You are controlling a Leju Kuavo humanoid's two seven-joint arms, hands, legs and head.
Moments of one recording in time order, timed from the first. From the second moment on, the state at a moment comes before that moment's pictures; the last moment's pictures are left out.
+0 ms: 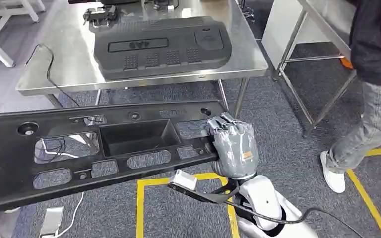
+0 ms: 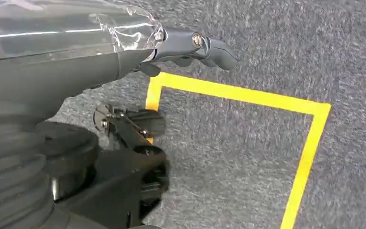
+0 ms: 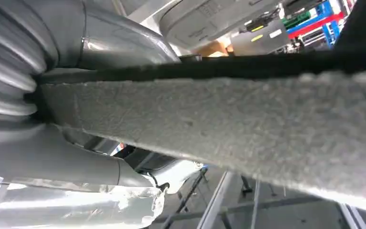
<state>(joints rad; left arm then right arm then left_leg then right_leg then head) -0.20 -0.16 1.46 -0.05 -1.57 0.22 -0.65 -0.16 -0.25 0.50 -2.09 1.18 -0.34 0.30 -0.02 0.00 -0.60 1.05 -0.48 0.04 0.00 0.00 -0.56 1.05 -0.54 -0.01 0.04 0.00</state>
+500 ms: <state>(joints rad) -0.20 -0.16 1.46 -0.05 -1.57 0.22 -0.65 -0.16 -0.25 0.50 -2.09 1.18 -0.34 0.30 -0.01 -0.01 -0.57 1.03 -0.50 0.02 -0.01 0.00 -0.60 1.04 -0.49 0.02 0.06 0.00</state>
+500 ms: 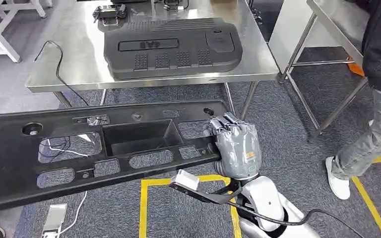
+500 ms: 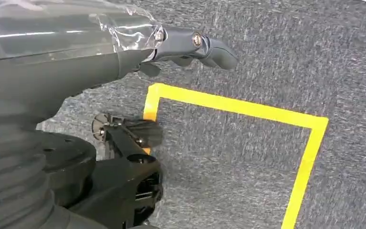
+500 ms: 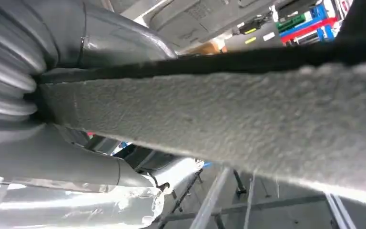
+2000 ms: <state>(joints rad) -0.20 -0.16 1.46 -0.05 -1.57 0.22 -0.65 -0.16 -0.25 0.50 -2.10 1.18 -0.33 0.30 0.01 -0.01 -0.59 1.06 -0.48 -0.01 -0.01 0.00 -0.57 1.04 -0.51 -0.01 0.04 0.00</state>
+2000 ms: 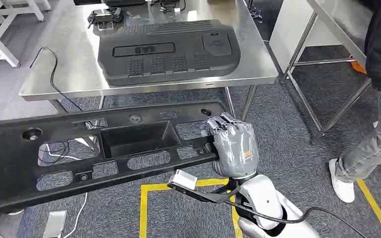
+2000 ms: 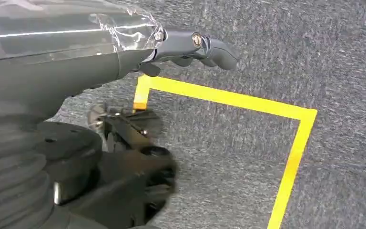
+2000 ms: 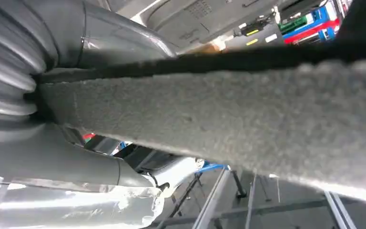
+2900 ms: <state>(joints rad) -0.21 -0.16 1.46 -0.05 -1.57 0.21 -0.65 -0.17 -0.26 0.50 -2.10 1.17 -0.30 0.30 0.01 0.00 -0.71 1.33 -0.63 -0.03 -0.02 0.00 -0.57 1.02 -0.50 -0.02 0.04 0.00</state>
